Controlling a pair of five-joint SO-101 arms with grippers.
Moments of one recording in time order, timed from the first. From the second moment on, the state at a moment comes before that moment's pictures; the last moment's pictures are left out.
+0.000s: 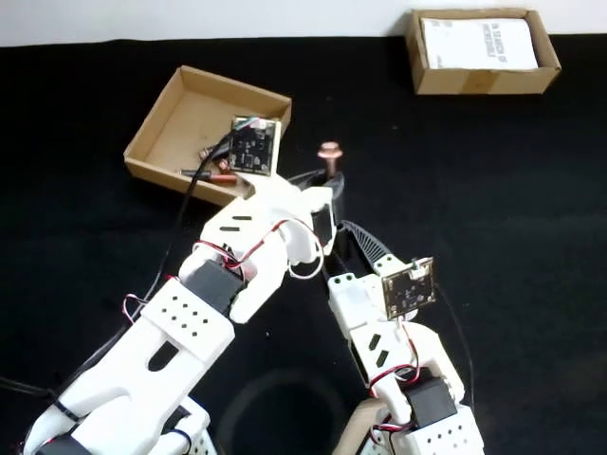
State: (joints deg) left arm 29.6 -38.6 48.0 16.9 29.1; right arm -28.1 -103.7 95.6 22.2 1.8
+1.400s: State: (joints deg) left arm 29.8 -51.6 48.0 25.6 28.3; right arm -28.1 -103.7 95.6 22.2 1.8
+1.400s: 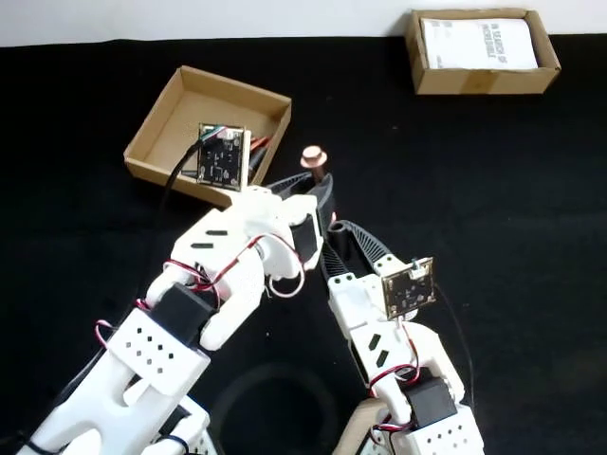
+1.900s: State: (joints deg) left arm 30.7 -51.3 49.8 25.5 30.4; right arm -28.1 -103.7 95.6 22.2 1.8
